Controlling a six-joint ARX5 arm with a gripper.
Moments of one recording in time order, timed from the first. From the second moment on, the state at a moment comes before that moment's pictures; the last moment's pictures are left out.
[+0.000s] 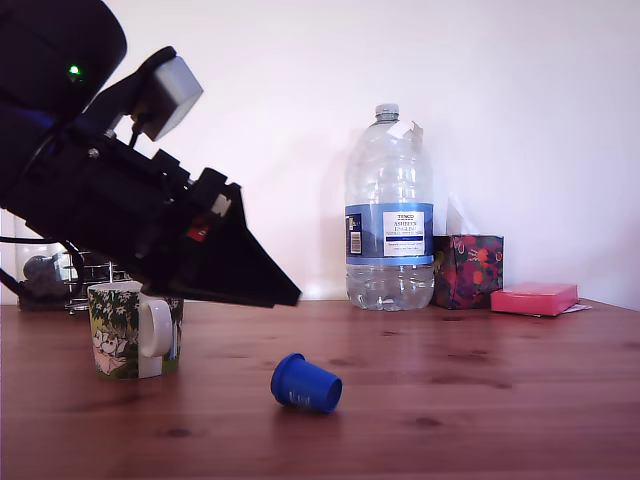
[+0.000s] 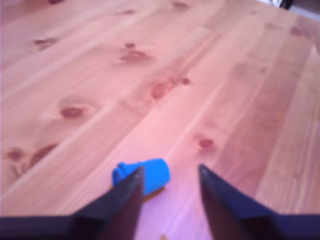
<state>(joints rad) -0.69 1.45 0.49 0.41 0.34 0.03</state>
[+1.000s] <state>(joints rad) -0.79 1.62 0.62 0.39 0.12 -0.04</state>
